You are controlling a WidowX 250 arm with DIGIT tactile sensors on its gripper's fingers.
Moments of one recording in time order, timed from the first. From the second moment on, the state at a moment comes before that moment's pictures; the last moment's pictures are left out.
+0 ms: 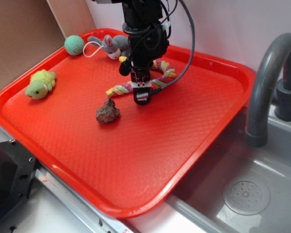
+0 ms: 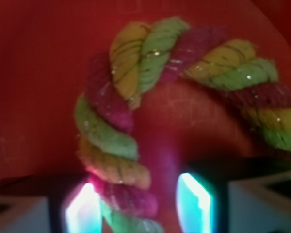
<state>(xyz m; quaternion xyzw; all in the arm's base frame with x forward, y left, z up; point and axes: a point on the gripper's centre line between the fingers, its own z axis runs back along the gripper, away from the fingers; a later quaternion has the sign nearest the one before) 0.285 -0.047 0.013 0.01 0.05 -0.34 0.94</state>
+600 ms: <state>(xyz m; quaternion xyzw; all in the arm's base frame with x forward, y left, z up) 0.283 -0.041 0.026 0.04 0.07 -0.35 0.93</state>
